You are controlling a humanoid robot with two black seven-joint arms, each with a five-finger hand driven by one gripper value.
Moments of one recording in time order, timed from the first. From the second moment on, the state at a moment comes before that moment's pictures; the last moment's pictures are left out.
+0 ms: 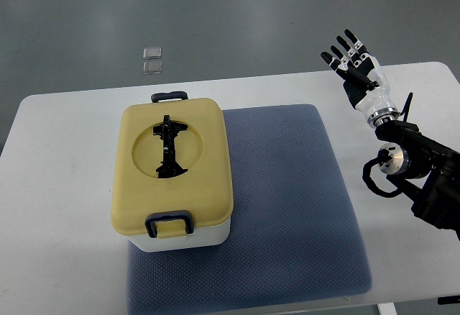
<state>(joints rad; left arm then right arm) 0.03 0.00 -0.07 -0.15 -0.06 0.16 0.13 0.72 -0.25 0.59 0.71 -0.02 0.10 0.60</state>
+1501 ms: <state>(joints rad) 0.03 0.00 -0.08 -0.15 -0.06 0.16 0.13 1.67 -0.24 0.06 0.96 -1.40 0.47 0.61</state>
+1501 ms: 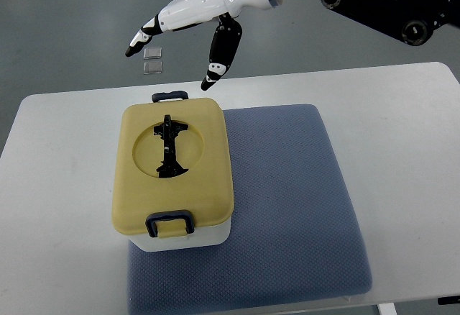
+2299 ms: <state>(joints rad) 0.03 0.00 -0.07 -0.15 -0.06 0.16 0.13 1.57 -0.17 0.06 1.04 -1.62 0.44 0.61</state>
